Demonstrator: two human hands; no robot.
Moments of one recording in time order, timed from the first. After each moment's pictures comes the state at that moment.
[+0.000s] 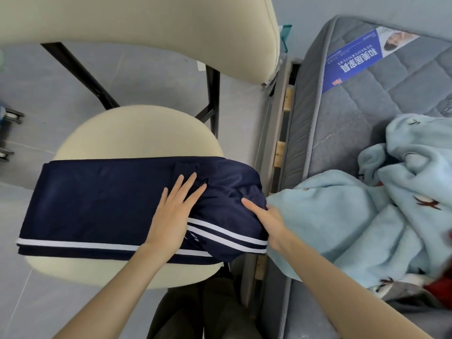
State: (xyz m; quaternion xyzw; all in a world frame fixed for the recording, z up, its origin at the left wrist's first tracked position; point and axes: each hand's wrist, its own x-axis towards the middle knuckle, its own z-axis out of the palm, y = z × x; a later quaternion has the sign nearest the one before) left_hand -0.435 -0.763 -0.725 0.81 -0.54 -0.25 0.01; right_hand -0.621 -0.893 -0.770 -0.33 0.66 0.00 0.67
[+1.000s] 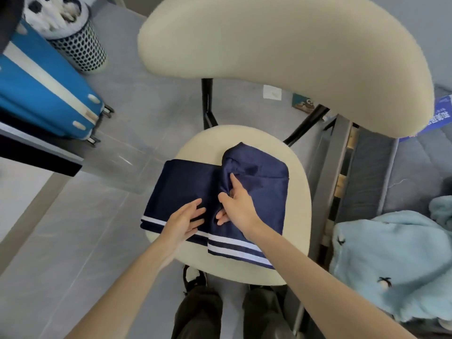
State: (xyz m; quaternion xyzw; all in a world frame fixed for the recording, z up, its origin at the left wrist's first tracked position) left_hand -0.294 -0.623 -0.667 0.69 0.11 -0.54 0.47; right_hand -0.371 -0.749 -0.655 -0.58 0.45 0.06 0.67
